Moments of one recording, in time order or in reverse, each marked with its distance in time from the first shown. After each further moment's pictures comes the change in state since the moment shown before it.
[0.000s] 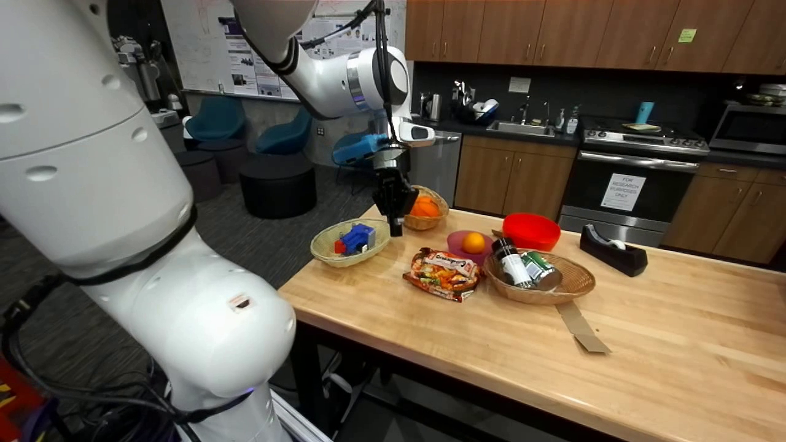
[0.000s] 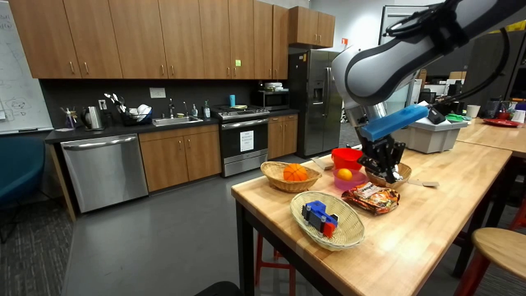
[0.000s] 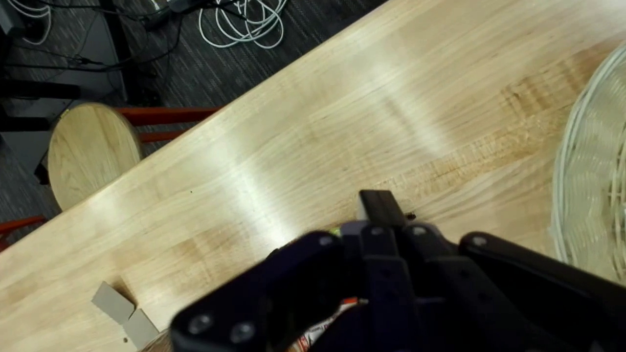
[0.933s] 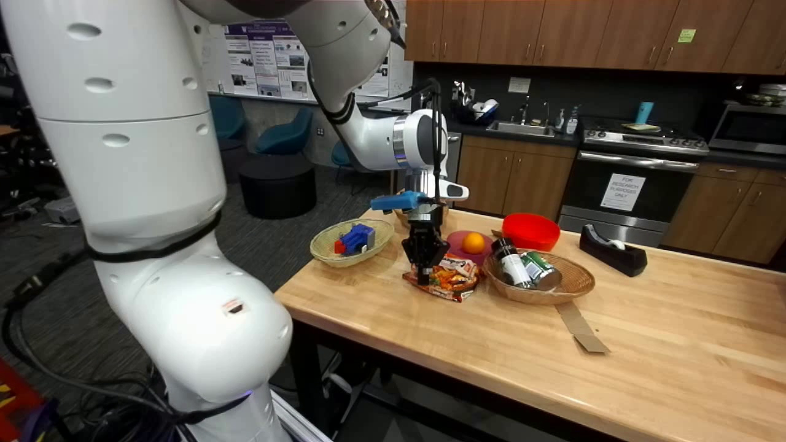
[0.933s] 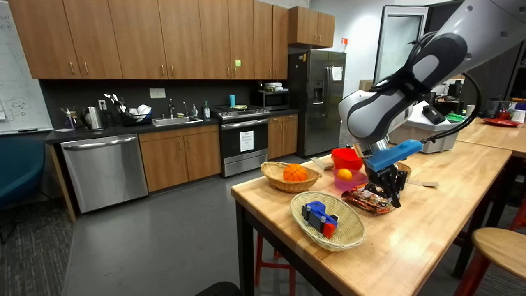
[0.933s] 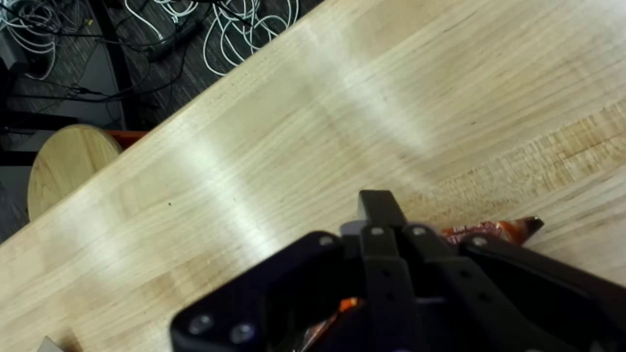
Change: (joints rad) arm -0.071 0.250 -0.092 0.004 -0.059 0.166 -0.042
